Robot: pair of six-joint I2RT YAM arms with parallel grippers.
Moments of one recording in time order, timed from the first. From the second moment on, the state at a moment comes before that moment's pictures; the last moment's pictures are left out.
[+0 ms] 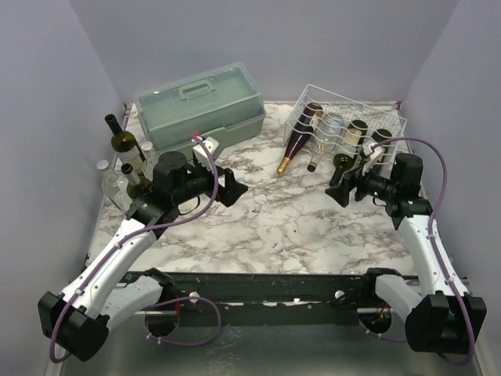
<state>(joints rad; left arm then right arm) -0.49 0.94 0.87 -0.22 0.40 -0.15 -0.07 0.97 0.73 -0.29 -0.80 -0.26</state>
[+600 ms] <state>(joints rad) -0.50 0.93 0.82 -0.22 0.39 -0.11 -0.09 0.98 0.70 -0.28 -0.80 -0.28</state>
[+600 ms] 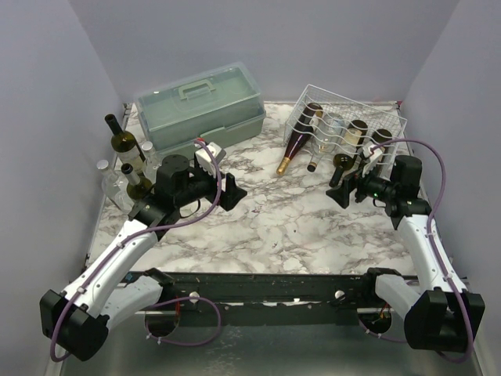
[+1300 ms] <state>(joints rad) -0.50 0.88 0.82 -0.22 0.37 -0.11 -0.15 0.98 0.68 -0.26 -0.78 -0.29</state>
